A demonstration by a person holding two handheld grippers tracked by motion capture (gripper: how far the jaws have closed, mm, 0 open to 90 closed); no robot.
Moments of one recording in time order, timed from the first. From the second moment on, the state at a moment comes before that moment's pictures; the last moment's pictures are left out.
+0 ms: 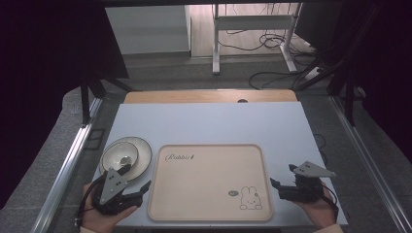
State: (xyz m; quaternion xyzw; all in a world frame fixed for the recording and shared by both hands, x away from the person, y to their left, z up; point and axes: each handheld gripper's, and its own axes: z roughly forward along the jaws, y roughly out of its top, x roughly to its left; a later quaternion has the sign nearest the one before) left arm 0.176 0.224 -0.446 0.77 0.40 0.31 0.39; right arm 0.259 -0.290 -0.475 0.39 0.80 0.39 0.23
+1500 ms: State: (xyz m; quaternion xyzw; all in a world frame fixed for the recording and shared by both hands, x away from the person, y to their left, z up) left arm 0.165 0.279 -0.477 0.75 0.44 0.34 0.36; right arm 0.261 -0.285 -0.479 0.38 0.81 0.37 0.23
